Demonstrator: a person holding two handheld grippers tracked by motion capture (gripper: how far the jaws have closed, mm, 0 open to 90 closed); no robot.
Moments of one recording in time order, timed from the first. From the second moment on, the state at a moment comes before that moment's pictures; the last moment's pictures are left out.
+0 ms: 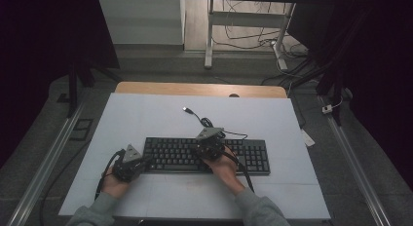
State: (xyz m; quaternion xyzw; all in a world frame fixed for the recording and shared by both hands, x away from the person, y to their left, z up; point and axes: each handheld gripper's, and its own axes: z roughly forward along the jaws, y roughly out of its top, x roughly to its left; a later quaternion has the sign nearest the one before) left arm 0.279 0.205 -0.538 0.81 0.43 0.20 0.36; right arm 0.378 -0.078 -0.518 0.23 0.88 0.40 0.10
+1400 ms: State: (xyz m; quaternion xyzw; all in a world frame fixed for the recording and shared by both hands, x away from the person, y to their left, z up) left arm 0.273 0.218 -0.530 0.77 0.45 0.21 0.40; right arm 0.357 -0.143 -0.502 0.24 0.86 0.43 0.10
